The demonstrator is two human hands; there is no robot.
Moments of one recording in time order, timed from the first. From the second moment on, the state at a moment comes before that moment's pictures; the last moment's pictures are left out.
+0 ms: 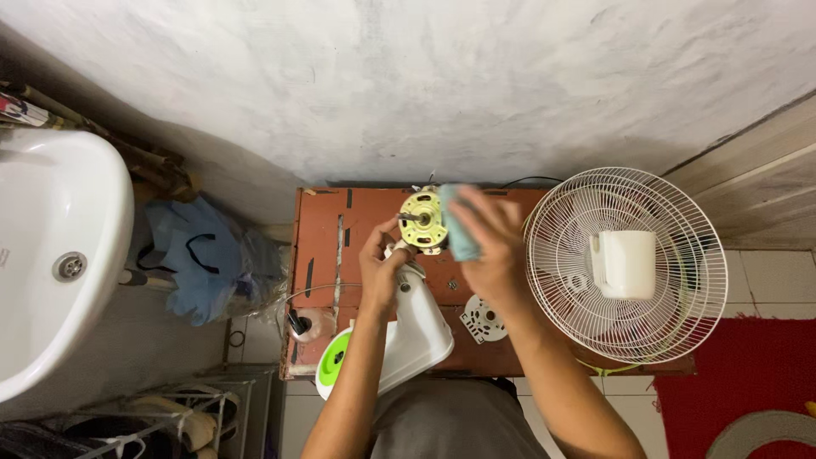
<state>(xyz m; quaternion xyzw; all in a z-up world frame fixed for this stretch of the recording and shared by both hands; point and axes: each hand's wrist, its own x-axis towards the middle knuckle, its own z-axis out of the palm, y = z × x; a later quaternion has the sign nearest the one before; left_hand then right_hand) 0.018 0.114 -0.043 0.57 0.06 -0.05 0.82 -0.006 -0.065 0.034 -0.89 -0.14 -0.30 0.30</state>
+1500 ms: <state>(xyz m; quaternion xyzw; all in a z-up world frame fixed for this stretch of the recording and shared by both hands) 0.034 0.124 -0.066 0.37 0.09 -0.09 0.92 -0.029 -0.025 0.024 -0.92 -0.20 -0.21 0.27</state>
